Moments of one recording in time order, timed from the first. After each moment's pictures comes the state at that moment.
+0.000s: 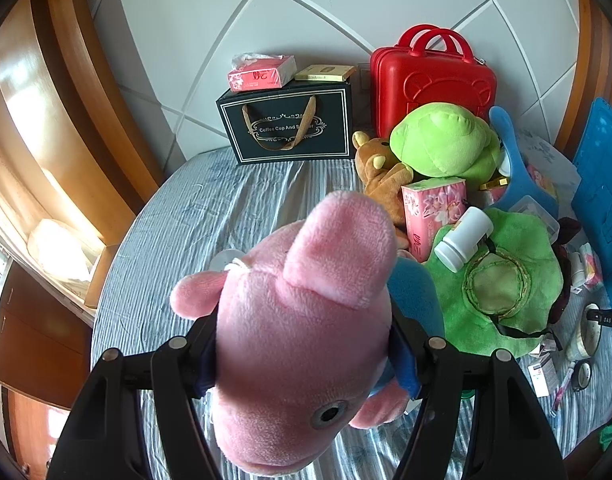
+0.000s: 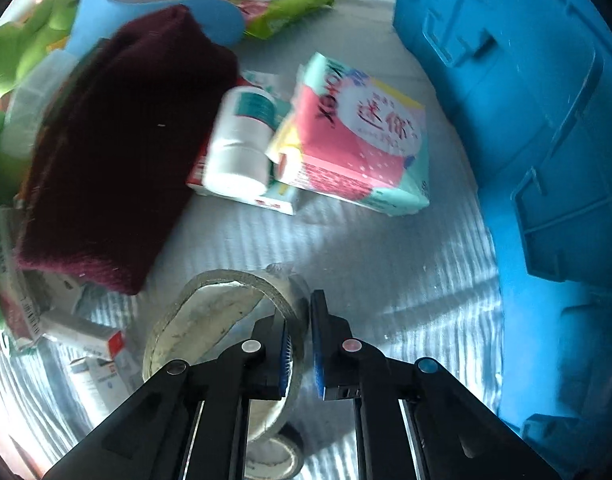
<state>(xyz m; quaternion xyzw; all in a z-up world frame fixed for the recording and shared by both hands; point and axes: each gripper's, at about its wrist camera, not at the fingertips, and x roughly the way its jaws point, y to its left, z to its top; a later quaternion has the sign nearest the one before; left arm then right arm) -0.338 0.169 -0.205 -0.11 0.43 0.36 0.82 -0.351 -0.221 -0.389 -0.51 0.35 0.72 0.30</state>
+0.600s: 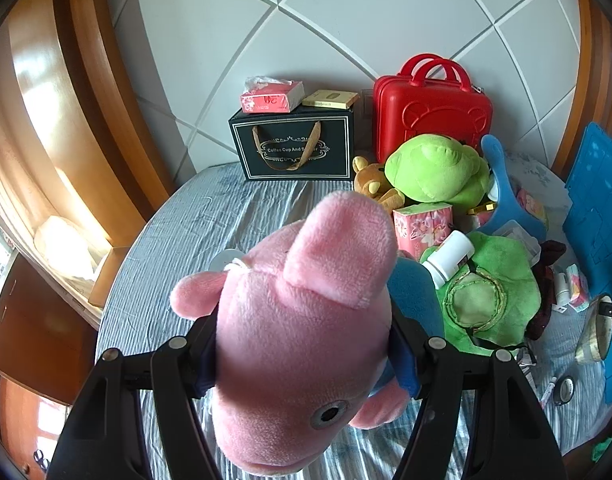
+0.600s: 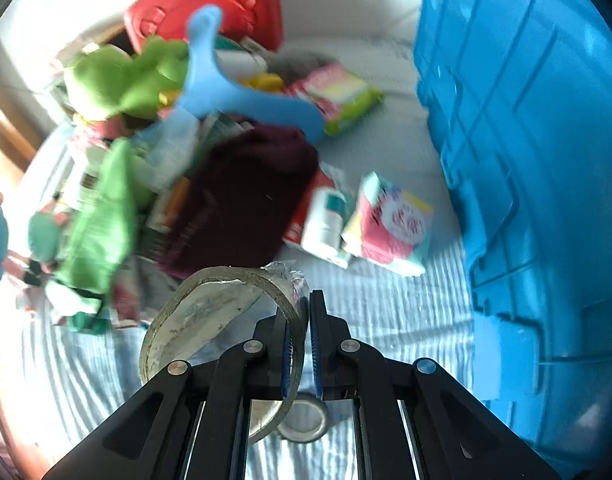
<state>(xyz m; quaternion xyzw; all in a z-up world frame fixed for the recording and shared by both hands) -0.350 0.143 -0.167 -0.11 0.40 0.36 0.84 -0.327 -0.243 -0.265 -0.44 0.31 0.80 0.27</state>
